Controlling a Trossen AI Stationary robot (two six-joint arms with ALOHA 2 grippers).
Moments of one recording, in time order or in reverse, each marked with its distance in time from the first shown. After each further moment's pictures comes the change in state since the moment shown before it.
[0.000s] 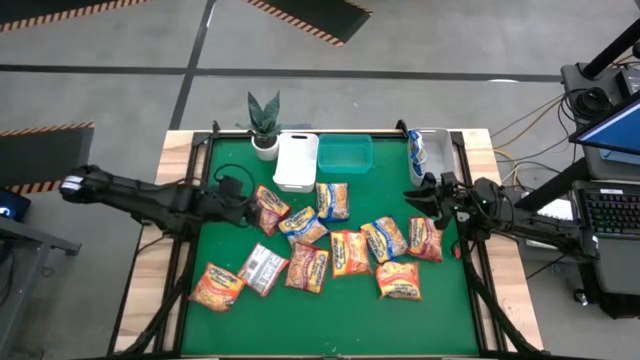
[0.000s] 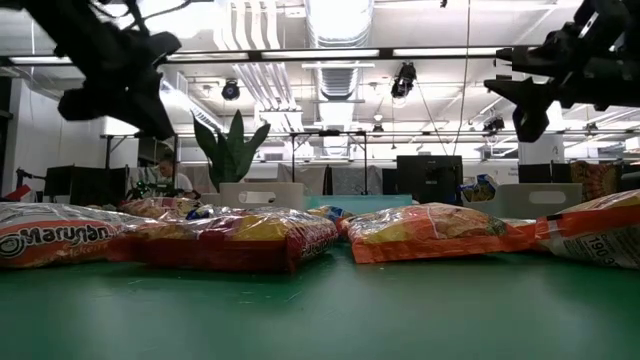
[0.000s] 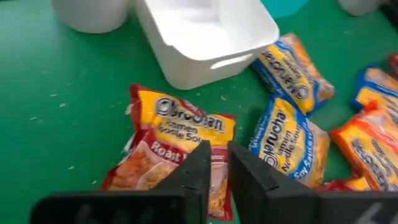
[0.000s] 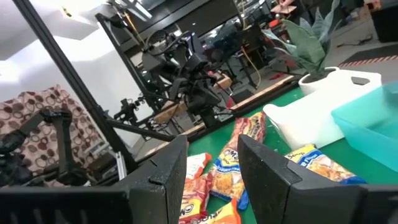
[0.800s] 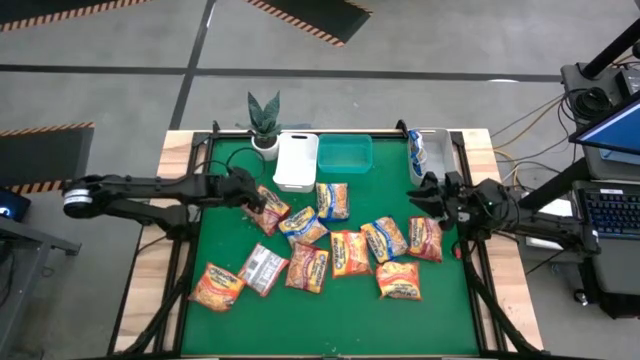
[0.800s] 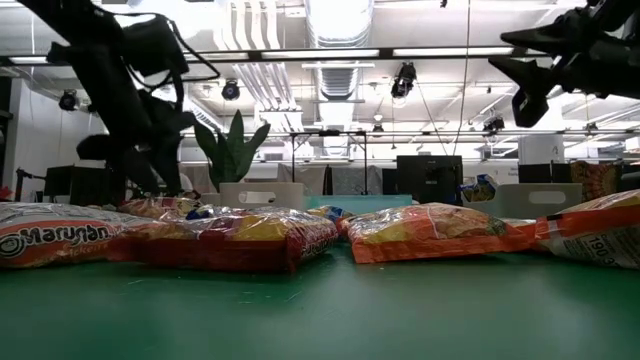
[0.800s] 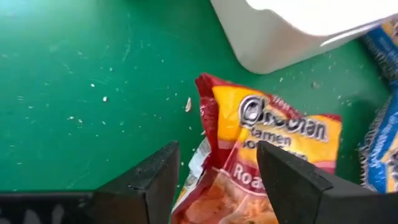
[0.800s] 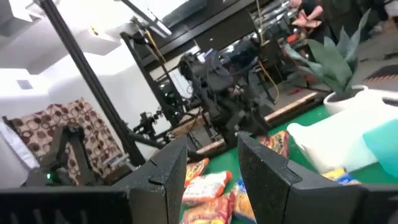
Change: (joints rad) left arm 0.385 0.118 -0.150 0.193 0.249 0.324; right arm 0.063 0.004 0.020 0.098 0.037 0.034
